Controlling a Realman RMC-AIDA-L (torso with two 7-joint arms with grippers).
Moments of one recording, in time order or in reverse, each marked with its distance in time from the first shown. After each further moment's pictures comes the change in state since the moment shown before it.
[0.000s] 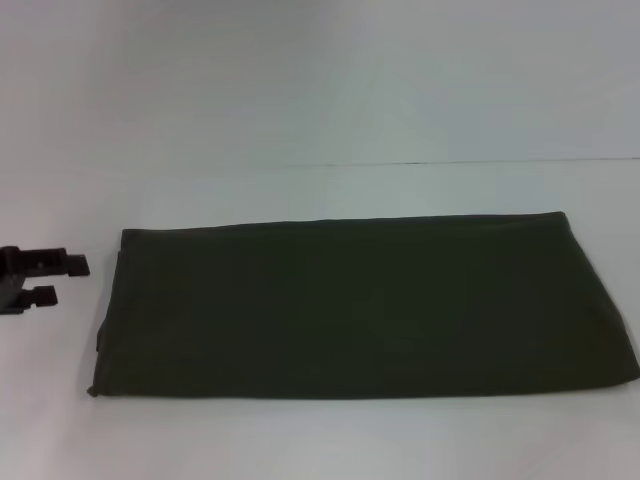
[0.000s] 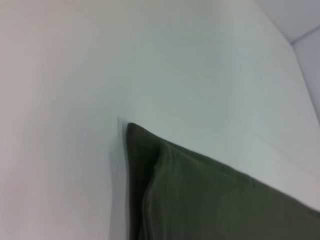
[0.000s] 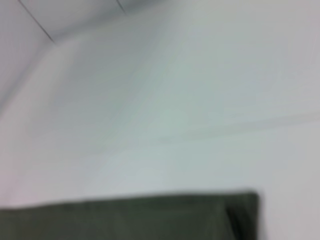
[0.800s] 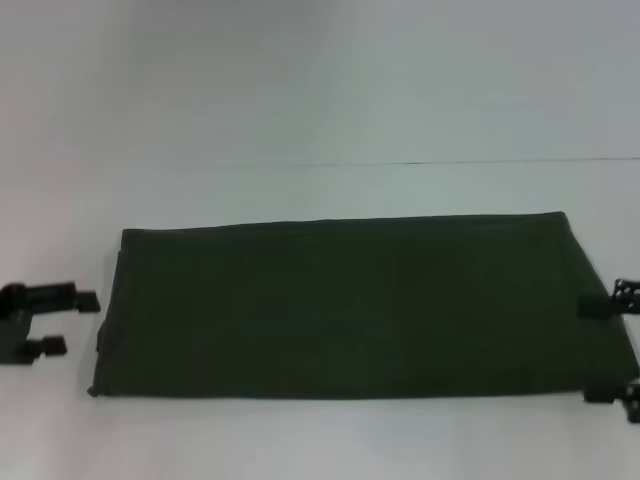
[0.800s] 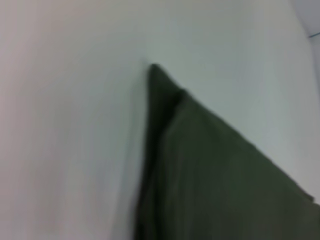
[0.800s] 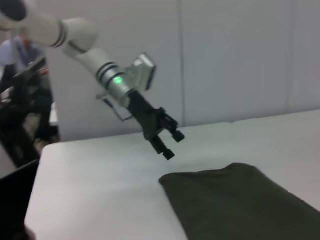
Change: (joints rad) left arm 0.030 -0.006 -0.007 -0.033 0.033 0.055 -0.107; right arm -0.065 0.037 -0.117 0.161 0.179 -0.477 -0.985
